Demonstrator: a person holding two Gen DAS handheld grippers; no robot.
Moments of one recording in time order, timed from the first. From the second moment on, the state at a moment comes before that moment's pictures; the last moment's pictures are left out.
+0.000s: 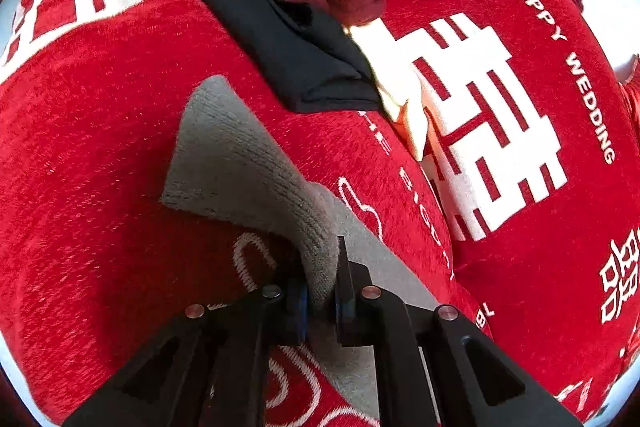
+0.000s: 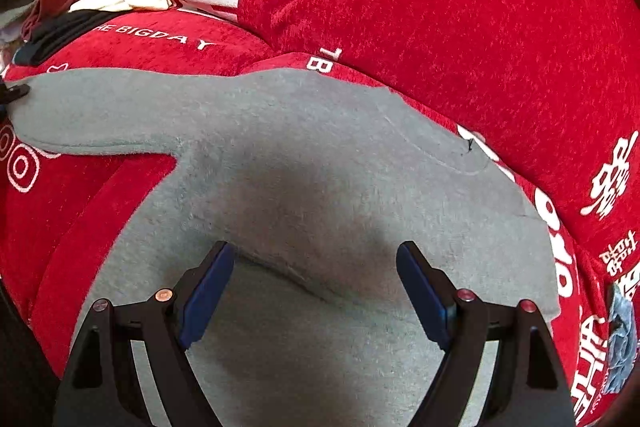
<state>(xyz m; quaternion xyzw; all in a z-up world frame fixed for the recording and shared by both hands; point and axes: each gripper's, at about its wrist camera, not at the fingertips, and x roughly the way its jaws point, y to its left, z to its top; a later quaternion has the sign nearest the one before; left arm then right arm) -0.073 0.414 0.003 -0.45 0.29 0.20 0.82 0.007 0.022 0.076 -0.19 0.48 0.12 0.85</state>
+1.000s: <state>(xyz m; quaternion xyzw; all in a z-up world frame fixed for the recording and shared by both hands) -0.011 0.238 0.132 -0.21 0.32 0.15 0.91 0.051 -0.046 0.084 -0.10 0.51 0.08 0.85</state>
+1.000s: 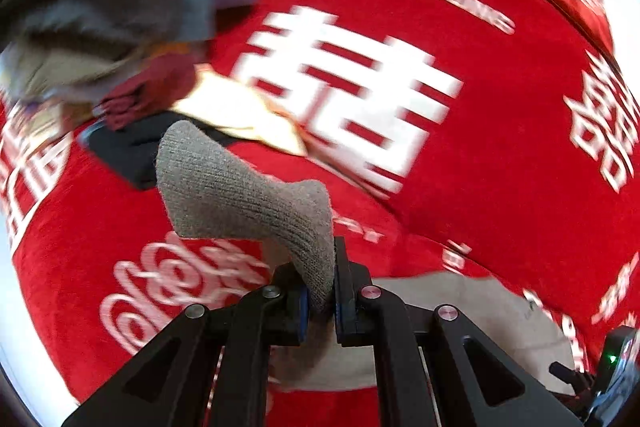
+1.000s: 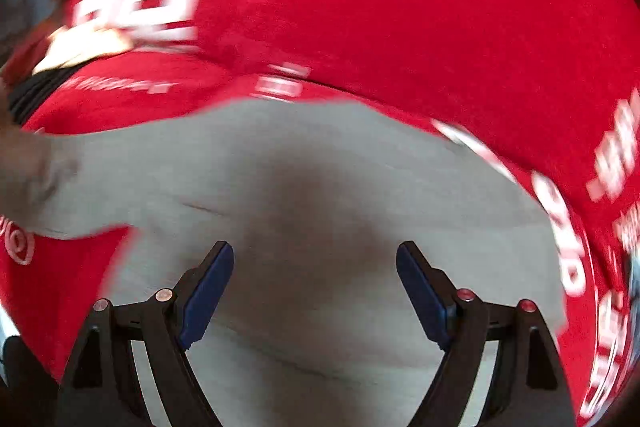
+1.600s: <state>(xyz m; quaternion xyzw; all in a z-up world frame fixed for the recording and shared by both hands) 0.100 -0.135 0.100 -0.07 0.45 -0.06 0.89 0.018 -0.277 0.083 0.03 0.50 -0.02 0.87</state>
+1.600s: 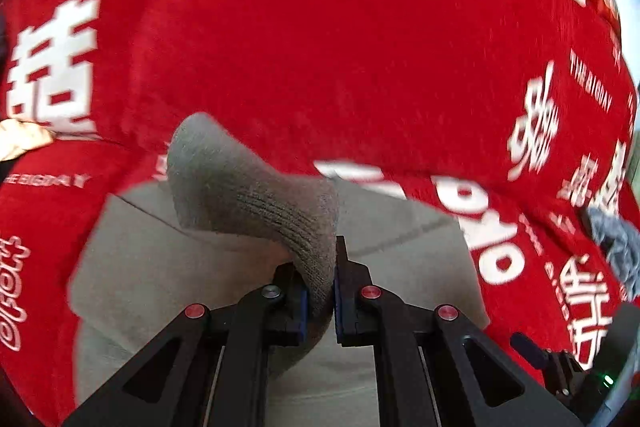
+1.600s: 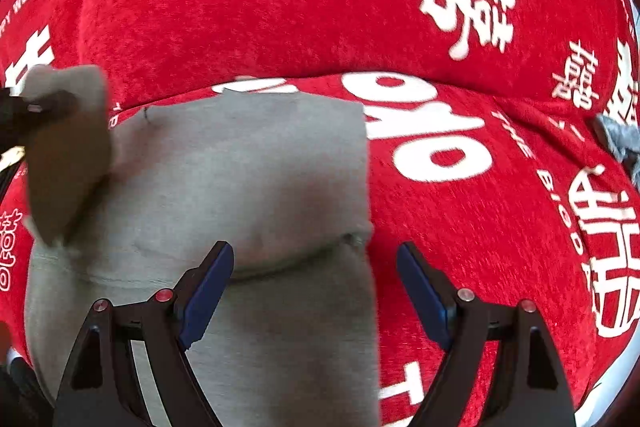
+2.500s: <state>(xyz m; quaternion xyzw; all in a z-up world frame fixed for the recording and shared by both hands) 0.072 0.001 0.066 -0.18 0.50 0.00 0.85 0.048 -0.271 0.069 0.11 0.49 0.08 0.86</state>
